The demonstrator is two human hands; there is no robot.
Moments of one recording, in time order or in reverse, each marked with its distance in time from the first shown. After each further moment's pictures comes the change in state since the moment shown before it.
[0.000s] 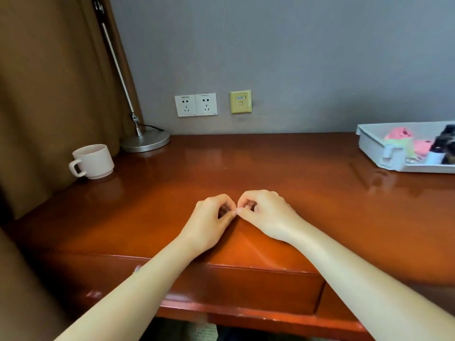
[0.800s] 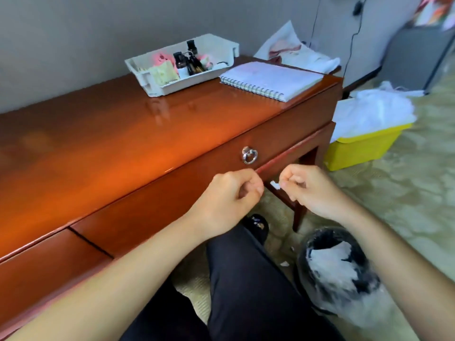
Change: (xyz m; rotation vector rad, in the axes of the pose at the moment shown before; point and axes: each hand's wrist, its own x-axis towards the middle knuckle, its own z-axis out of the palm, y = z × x) left_hand -0.080 0.276 0.202 -0.334 -0.659 0.634; right_hand -0.372 0.203 -0.108 0.263 0.471 0.644
